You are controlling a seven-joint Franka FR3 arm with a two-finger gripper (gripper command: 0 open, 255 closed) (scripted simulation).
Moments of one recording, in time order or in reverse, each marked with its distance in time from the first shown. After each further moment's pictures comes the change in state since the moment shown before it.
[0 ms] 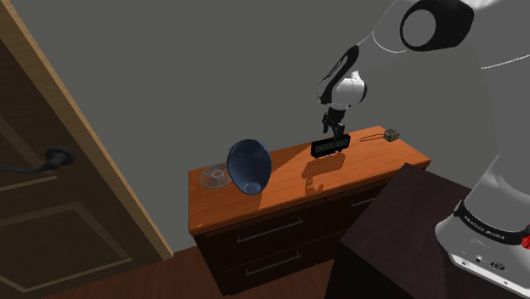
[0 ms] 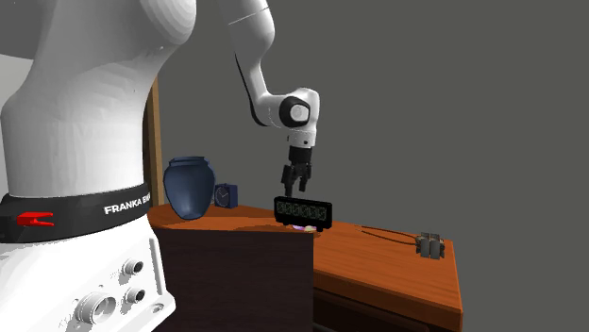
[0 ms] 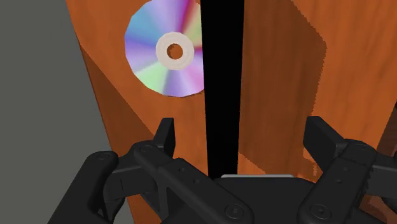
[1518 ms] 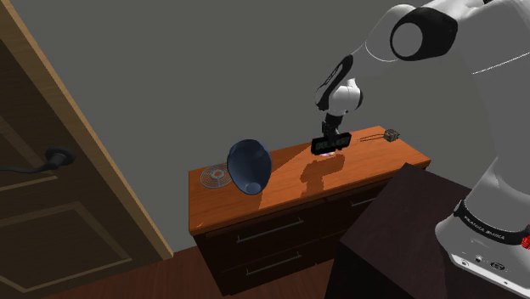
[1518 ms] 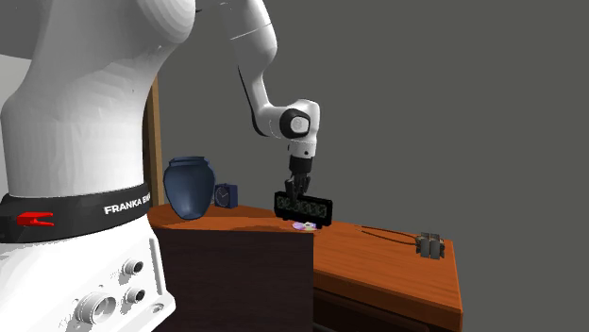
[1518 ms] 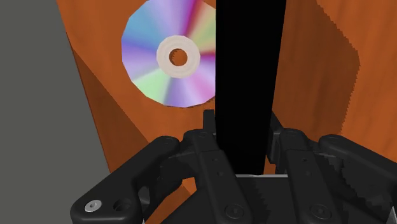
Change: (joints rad) arm -0.026 0.088 0.032 0.057 0.026 0.031 -0.036
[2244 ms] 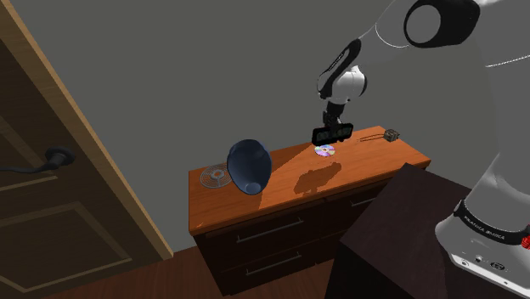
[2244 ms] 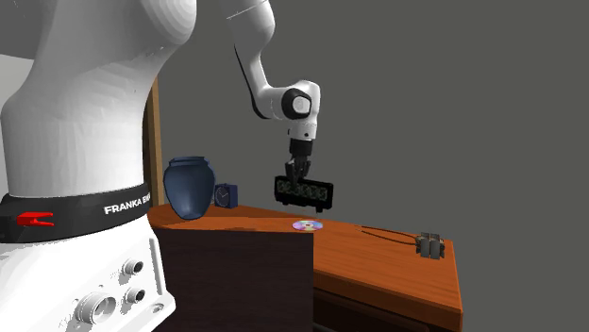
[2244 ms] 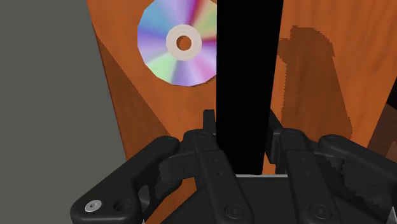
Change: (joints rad) arm 0.035 -0.119 -0.050 -0.032 -0.058 -0.084 0.049
